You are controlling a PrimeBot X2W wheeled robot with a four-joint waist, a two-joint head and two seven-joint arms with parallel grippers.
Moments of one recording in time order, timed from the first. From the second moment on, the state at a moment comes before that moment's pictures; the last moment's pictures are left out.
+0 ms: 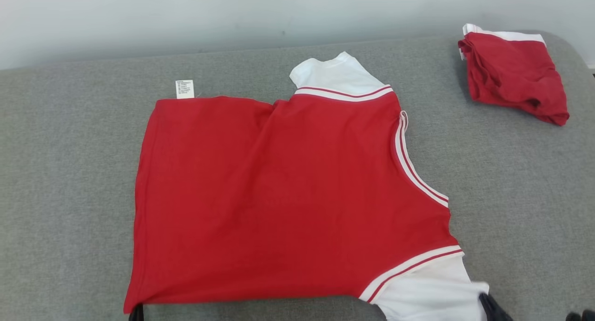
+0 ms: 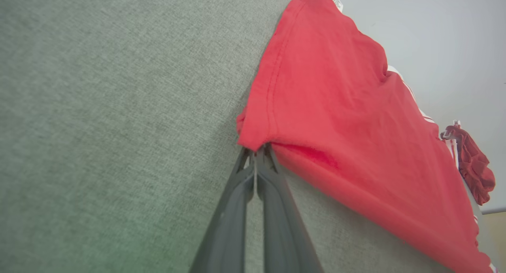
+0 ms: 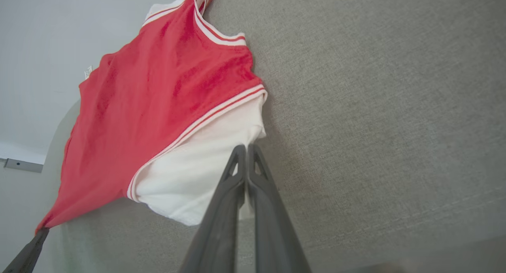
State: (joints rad) left arm 0.14 0.27 -0.21 0.12 -0.99 0.05 -0.26; right arm 0.39 -0.05 -0.18 -0.31 0.64 0.13 0.38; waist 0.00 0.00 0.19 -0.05
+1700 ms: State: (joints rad) left arm -0.23 0.29 -0.28 0.35 -0.84 -0.02 -0.25; right arm -0.32 -0.31 0.08 0.31 0.61 0.13 0.07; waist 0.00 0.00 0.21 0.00
